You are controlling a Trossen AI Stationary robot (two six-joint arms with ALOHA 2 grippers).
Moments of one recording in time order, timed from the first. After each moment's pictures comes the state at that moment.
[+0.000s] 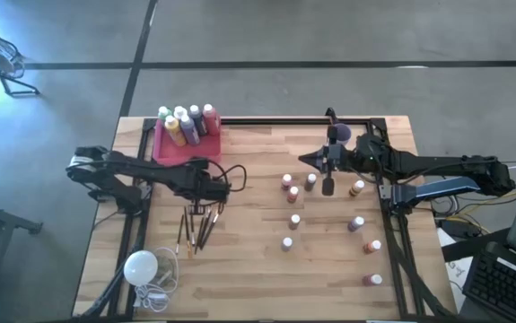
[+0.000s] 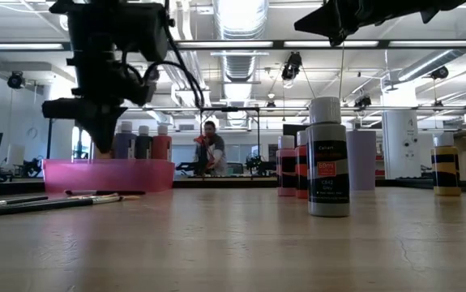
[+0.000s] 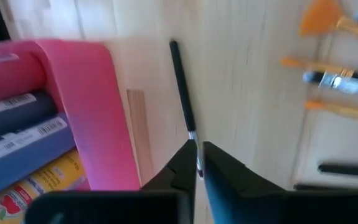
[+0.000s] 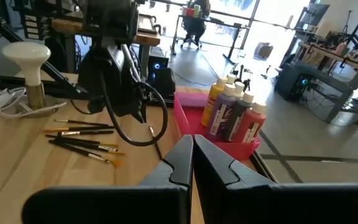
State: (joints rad) left arm -0.03 1.49 0.98 -1.06 -0.45 -0.02; right arm -0.16 0.97 0.70 0.12 0.00 -0.16
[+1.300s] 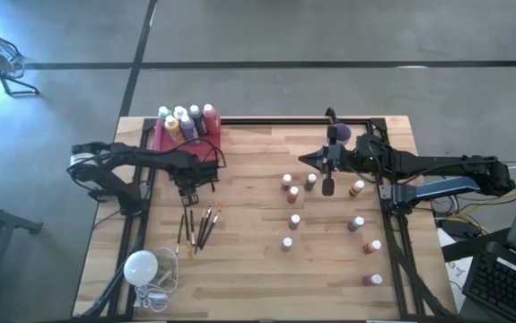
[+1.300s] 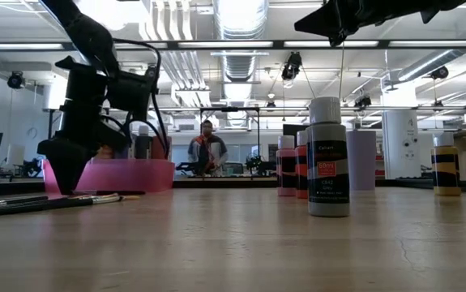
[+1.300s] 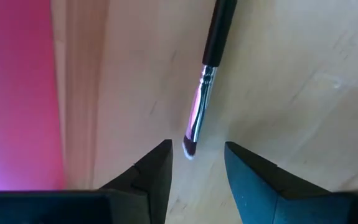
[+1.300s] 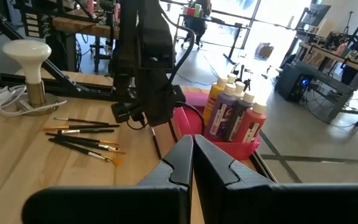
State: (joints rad) left arm 0.30 1.48 0.73 -0.90 -0.23 -0.05; right arm -0.16 0.97 0.70 0.12 -0.01 -0.16
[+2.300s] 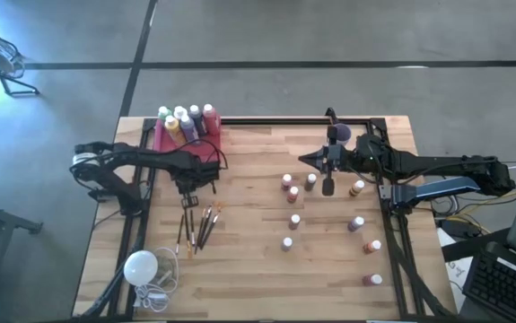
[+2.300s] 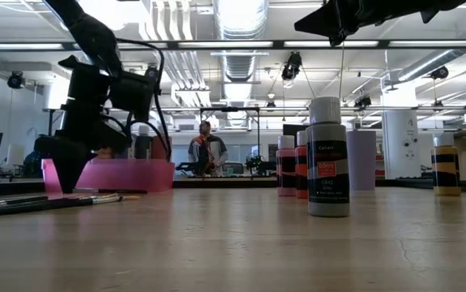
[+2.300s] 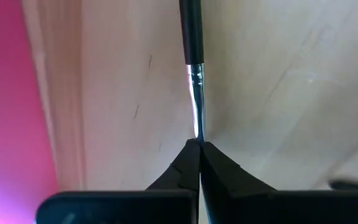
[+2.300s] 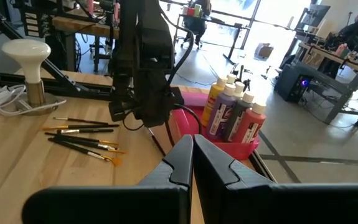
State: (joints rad) left arm 0.29 1.50 0.76 -0.94 -0.20 -0.02; right arm -0.16 0.97 0.70 0.12 -0.01 -0.17
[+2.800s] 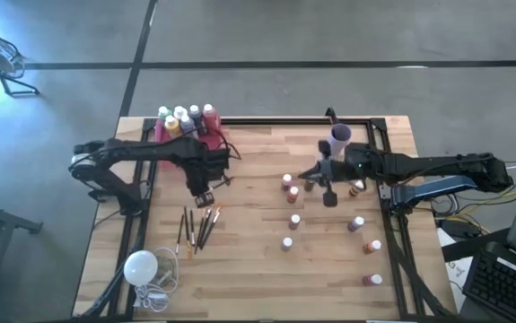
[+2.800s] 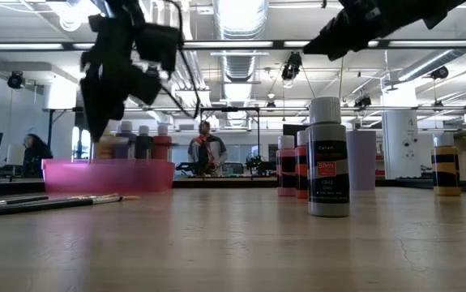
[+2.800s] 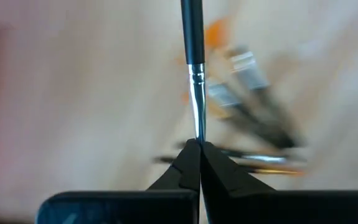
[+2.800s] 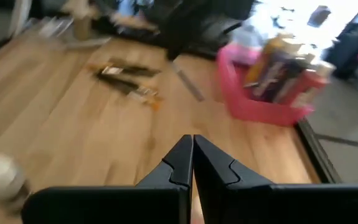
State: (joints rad) left arm 0.25 1.49 1.11 -1.18 0.21 -0.20; right arm -0.10 1.02 0.69 -0.06 -0.08 -0.24
